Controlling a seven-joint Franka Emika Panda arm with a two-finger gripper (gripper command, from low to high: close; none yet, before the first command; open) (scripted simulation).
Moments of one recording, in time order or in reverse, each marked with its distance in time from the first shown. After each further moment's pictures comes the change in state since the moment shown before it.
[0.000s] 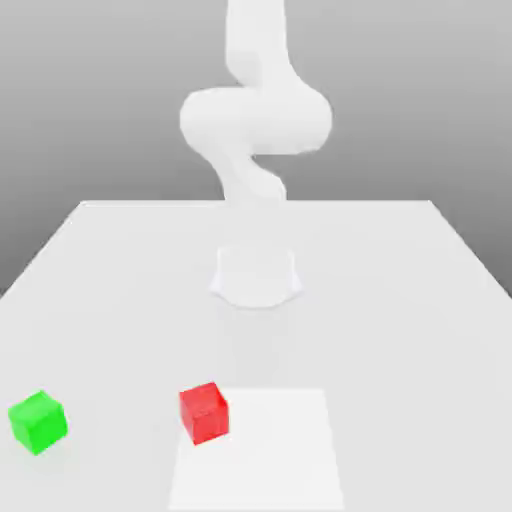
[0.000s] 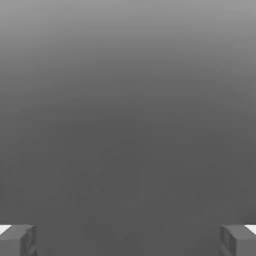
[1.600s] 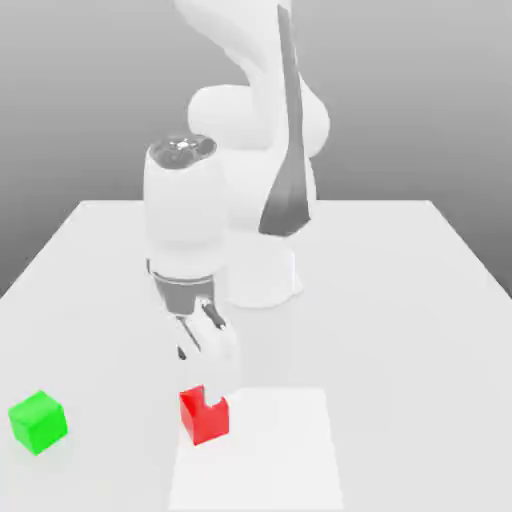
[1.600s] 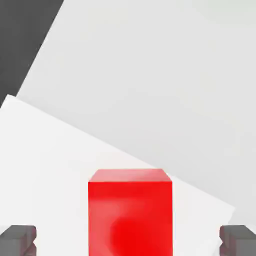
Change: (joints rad) arm -0.449 0.778 0.273 -0.441 0.042 0.489 0.828
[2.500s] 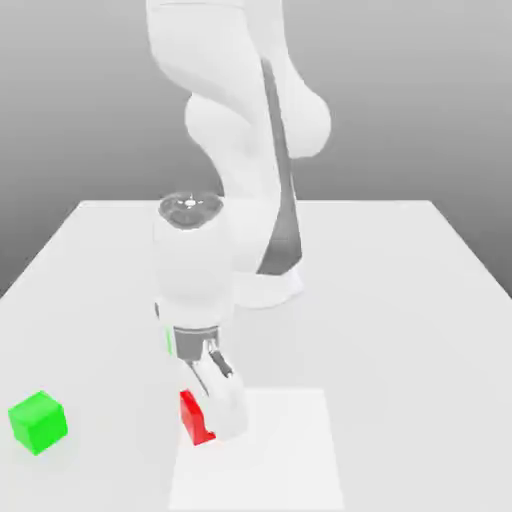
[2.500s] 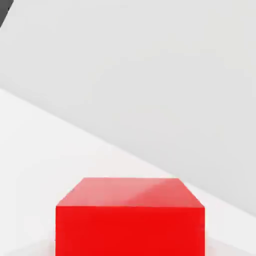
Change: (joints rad) arm 0.067 0.165 -0.106 0.023 -0.151 0.135 0.111
